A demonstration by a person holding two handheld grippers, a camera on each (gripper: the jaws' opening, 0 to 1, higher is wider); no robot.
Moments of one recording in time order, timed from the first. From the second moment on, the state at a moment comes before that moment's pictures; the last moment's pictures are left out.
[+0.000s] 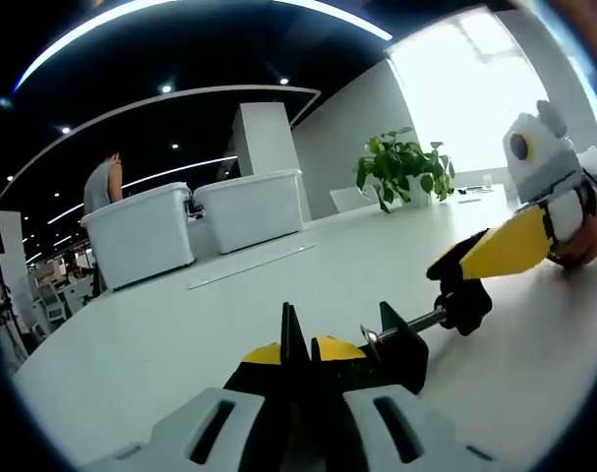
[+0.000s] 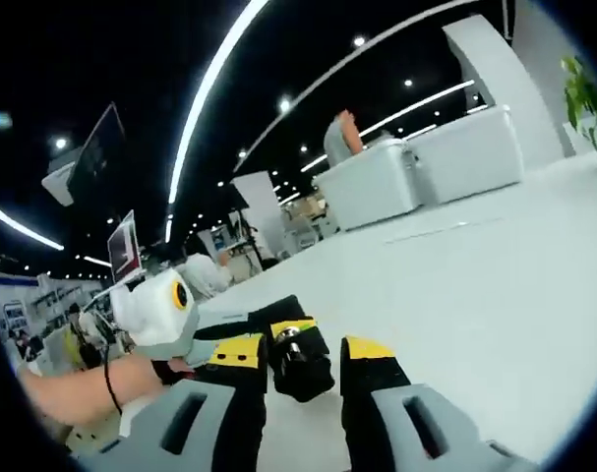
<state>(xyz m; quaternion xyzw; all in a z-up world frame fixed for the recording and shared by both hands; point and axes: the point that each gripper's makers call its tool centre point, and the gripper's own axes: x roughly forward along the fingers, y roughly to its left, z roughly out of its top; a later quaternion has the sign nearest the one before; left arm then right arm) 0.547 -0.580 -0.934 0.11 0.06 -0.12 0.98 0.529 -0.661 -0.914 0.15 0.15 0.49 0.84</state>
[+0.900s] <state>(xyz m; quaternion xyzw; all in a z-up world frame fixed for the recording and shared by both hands) 0.548 -0.580 -0.934 0.11 0.06 -0.12 0.98 0.514 -0.649 -0.917 0.01 0.07 0.50 0.86</state>
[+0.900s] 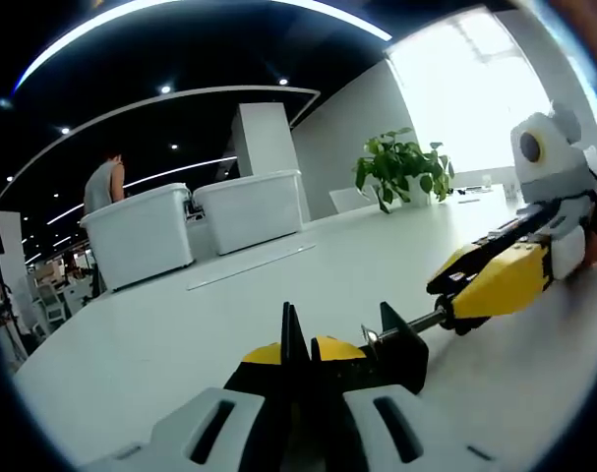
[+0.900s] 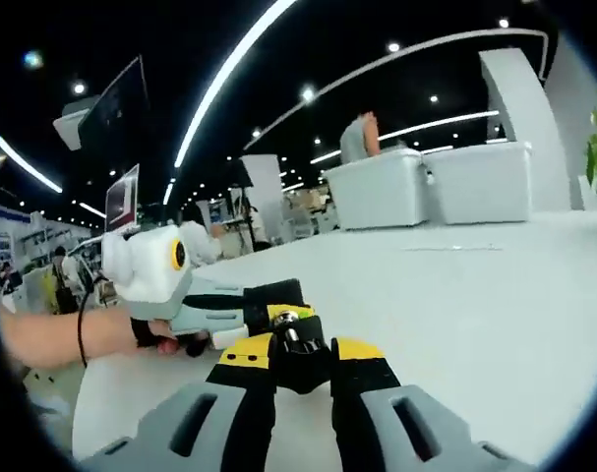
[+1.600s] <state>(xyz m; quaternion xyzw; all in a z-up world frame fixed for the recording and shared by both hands) 0.547 -0.580 -0.935 0.11 0.06 -0.12 0.98 0.505 -0.641 -0.915 -0.31 -0.11 0.44 0.83</state>
